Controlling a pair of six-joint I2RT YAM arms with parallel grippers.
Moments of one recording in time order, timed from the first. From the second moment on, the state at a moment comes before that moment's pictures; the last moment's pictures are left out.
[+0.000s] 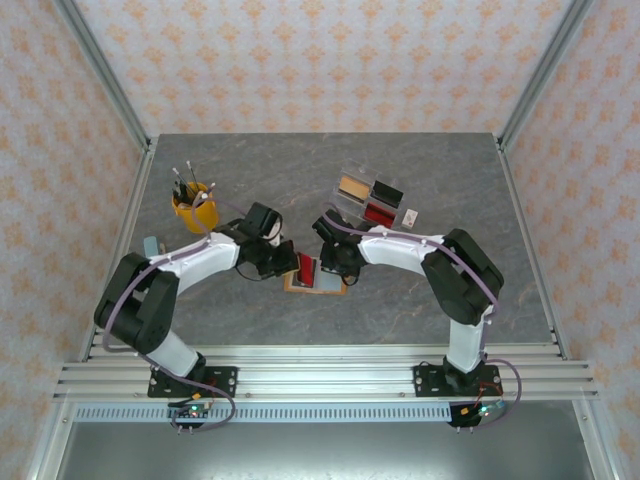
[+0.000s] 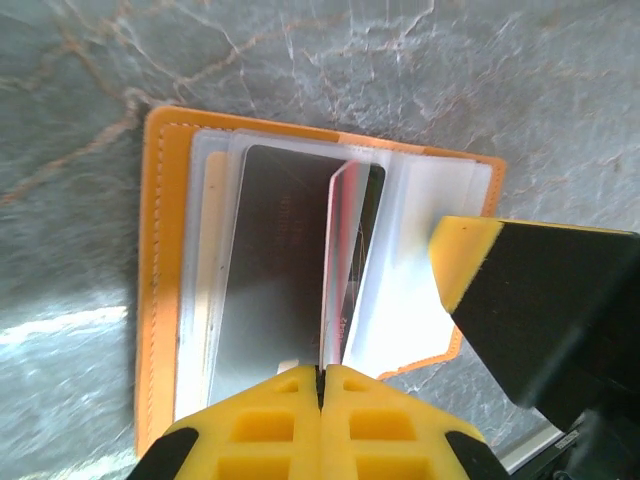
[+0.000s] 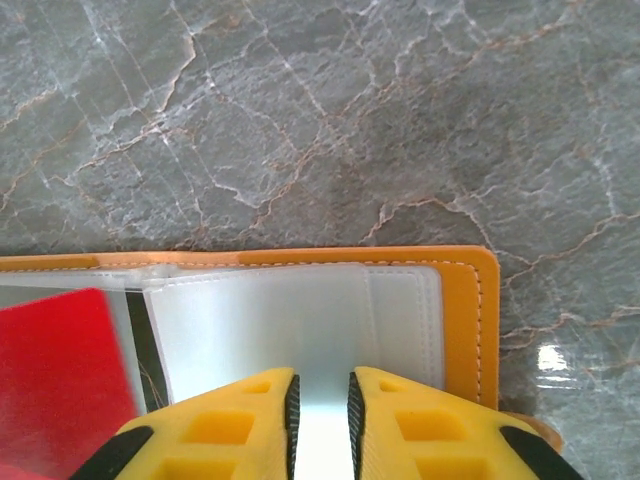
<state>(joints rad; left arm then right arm) -0.41 1.55 0.90 -0.46 0.43 -0.75 0.77 1.86 1.18 -0.54 -0.01 0.94</state>
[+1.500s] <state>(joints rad) -0.37 1.16 0.81 -0.19 0.57 -1.10 0.59 1.48 0.90 0.25 -0.59 1.24</state>
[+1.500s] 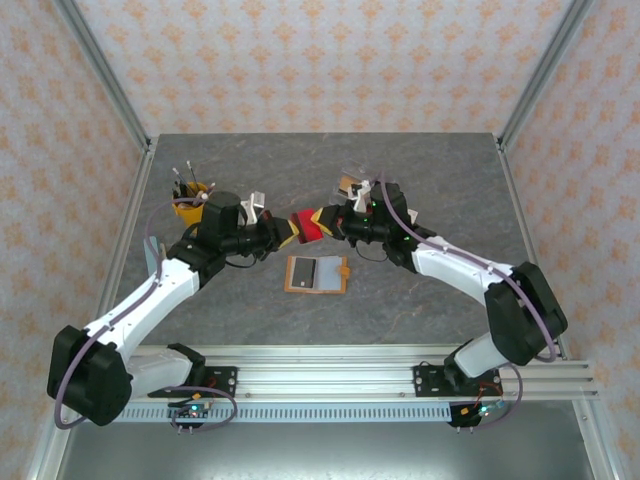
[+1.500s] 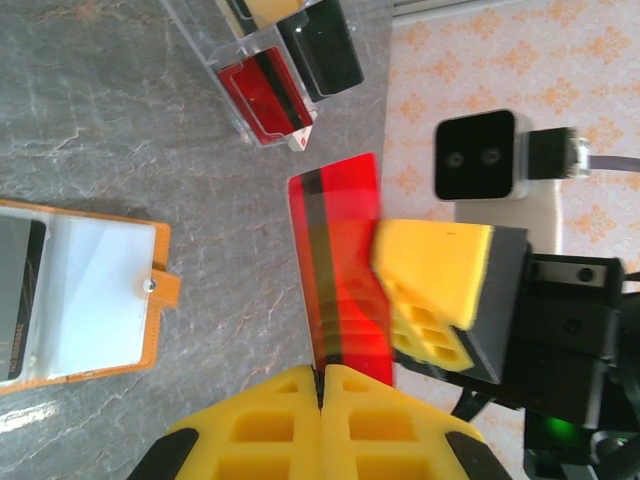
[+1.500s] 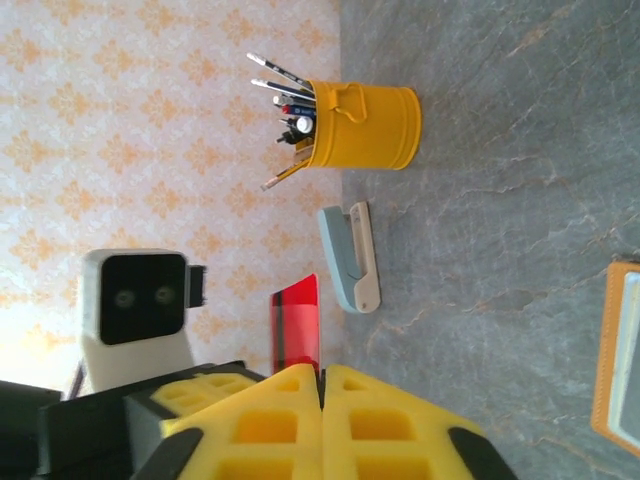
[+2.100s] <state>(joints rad) -0.37 1.09 0.89 -0.62 0.26 -0.90 0.59 1.28 1.12 -0.41 -0.05 0.51</state>
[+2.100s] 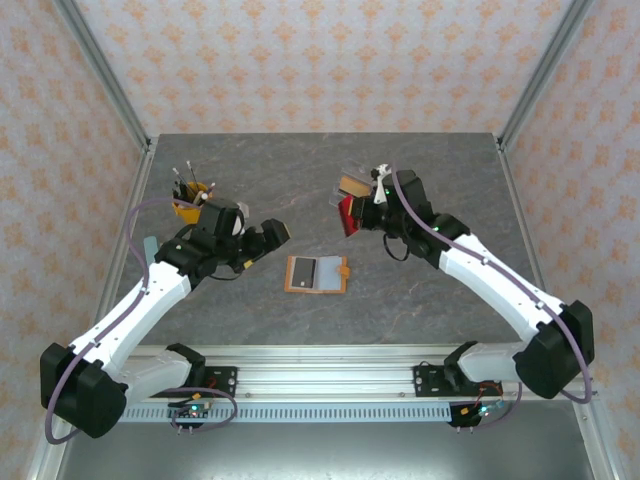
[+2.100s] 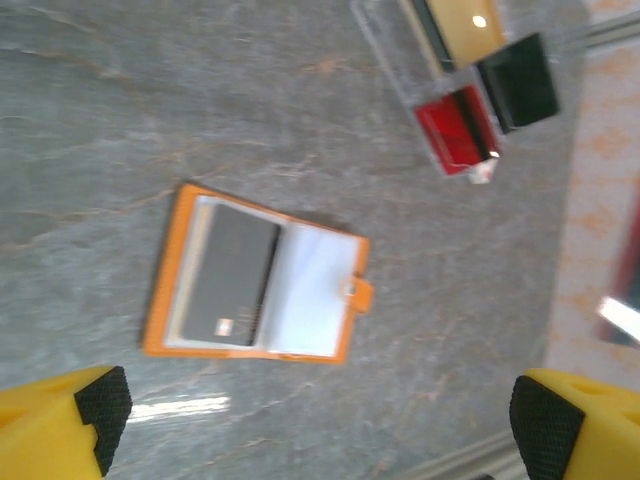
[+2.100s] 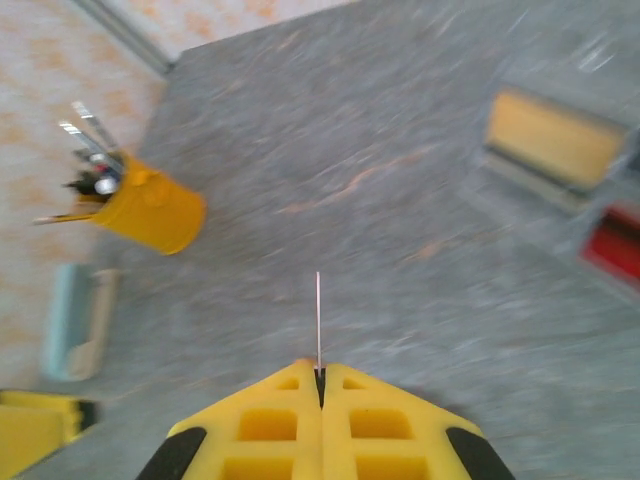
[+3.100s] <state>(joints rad) -0.35 1.38 0.93 -0.56 0.09 -0.69 0.37 1.84 1.50 -0.71 0.02 -0.49</state>
